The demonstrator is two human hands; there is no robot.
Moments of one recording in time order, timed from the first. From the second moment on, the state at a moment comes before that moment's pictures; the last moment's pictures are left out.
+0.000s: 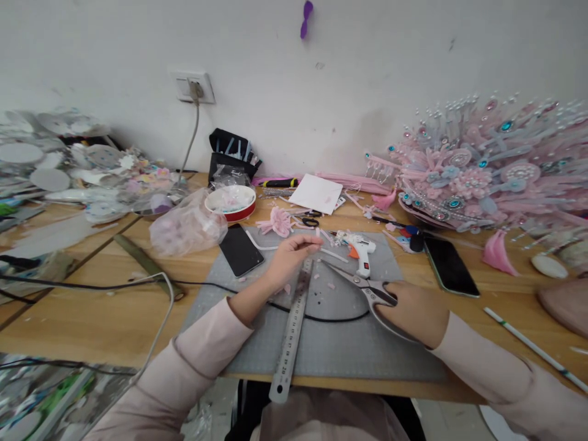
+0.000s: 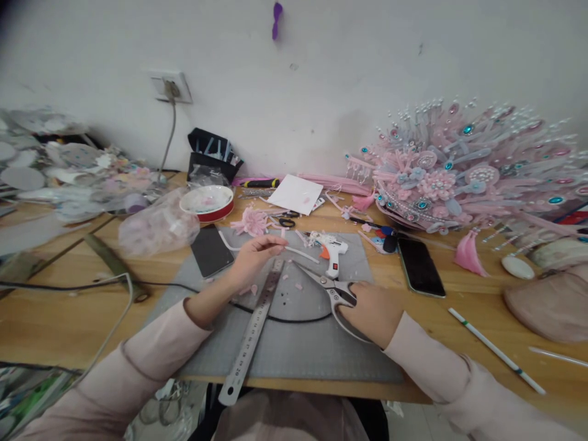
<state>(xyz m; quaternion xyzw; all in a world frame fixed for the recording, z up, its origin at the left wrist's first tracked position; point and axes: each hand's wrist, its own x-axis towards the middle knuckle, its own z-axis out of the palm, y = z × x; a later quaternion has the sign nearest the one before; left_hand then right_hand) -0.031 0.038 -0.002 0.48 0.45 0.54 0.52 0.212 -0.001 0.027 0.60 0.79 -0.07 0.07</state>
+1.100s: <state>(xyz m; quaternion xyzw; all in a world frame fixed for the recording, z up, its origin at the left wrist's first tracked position) -0.014 0.015 0.004 0.50 0.31 0.44 0.68 0.154 0.032 0.018 0.39 0.78 -0.35 -0.35</state>
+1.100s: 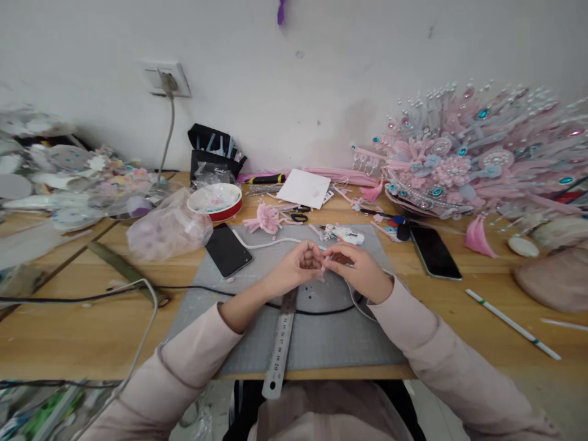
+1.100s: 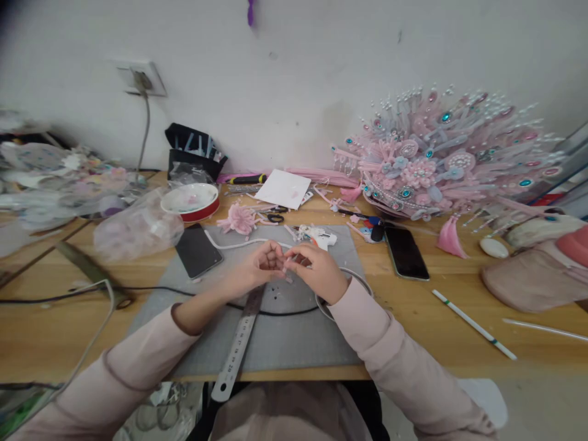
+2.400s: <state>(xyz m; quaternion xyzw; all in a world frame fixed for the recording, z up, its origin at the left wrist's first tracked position) -0.002 -0.003 0.009 0.31 0.27 0.47 0.79 0.149 0.018 0.001 0.16 0.83 -0.18 -0.51</state>
